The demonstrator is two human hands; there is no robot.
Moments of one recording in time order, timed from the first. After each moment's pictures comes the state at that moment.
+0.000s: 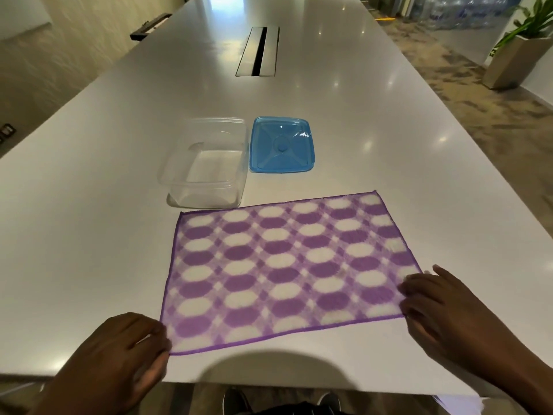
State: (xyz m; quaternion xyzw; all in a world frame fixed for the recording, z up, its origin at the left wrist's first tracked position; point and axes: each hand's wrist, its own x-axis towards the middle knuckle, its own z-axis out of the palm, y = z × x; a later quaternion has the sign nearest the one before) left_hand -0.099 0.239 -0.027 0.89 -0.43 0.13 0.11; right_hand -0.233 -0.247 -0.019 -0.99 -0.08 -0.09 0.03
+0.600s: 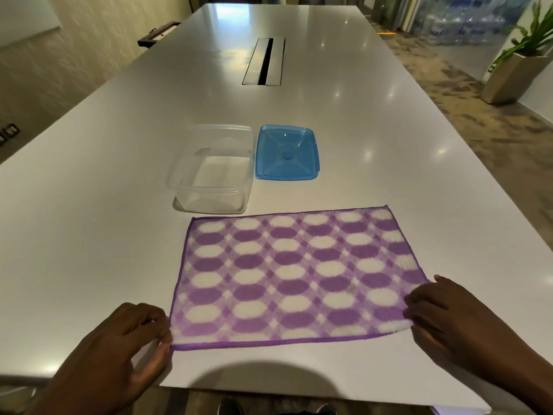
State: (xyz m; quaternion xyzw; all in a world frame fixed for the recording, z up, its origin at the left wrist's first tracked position) left_hand -0.102 0.228 0.001 0.91 -0.35 0.09 0.22; right_hand -0.228 -0.251 -0.005 -0.99 -0.11 -0.07 0.05
